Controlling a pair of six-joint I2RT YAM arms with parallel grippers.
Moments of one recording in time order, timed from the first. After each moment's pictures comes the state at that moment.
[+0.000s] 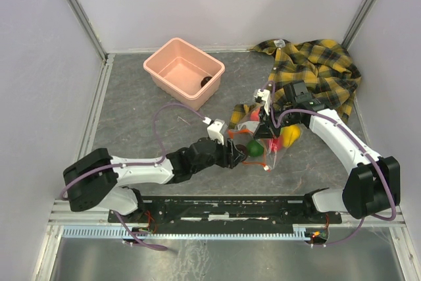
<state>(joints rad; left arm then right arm) -1.12 1.41 0.58 0.43 -0.19 -0.66 0.29 1.35 1.05 -0.79 -0.89 -0.54</state>
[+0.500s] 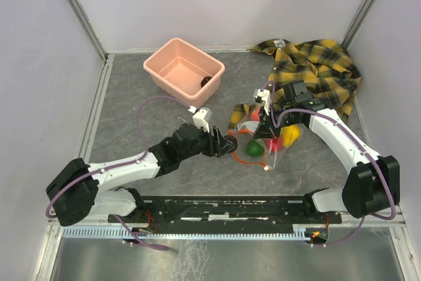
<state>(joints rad) -0.93 1.24 0.58 0.29 0.00 -0.67 0.29 1.36 1.05 -0.79 -0.89 -0.55</state>
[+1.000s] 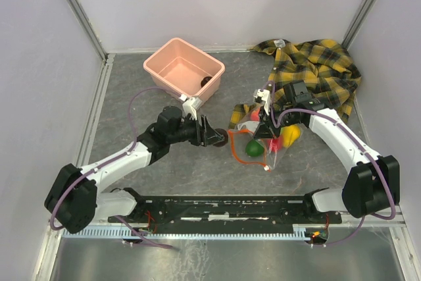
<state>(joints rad) -0.66 1.21 0.64 0.14 0.40 -0.61 0.29 1.36 1.05 -0.79 -0.89 -0.55</state>
